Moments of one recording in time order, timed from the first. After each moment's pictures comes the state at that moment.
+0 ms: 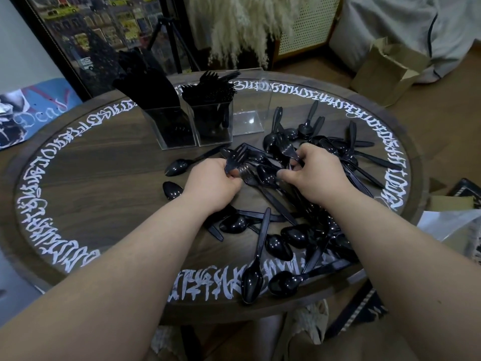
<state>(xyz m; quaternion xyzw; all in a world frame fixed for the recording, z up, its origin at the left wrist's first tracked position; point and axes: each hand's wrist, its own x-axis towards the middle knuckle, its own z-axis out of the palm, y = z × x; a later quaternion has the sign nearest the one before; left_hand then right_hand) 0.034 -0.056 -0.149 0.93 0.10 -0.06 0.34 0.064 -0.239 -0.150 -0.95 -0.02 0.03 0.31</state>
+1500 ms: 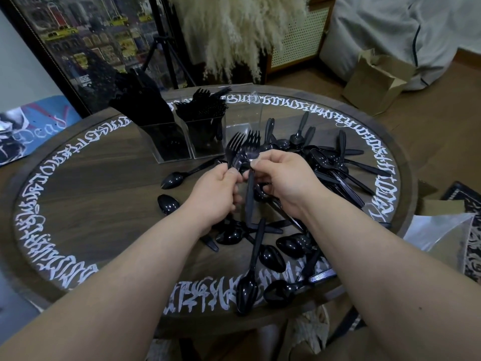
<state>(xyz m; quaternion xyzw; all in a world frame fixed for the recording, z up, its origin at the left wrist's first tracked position) 0.027 -0.068 -0.143 0.79 0.11 -0.08 0.60 0.053 -0.200 -0.129 -0.69 0.05 0.16 0.70</state>
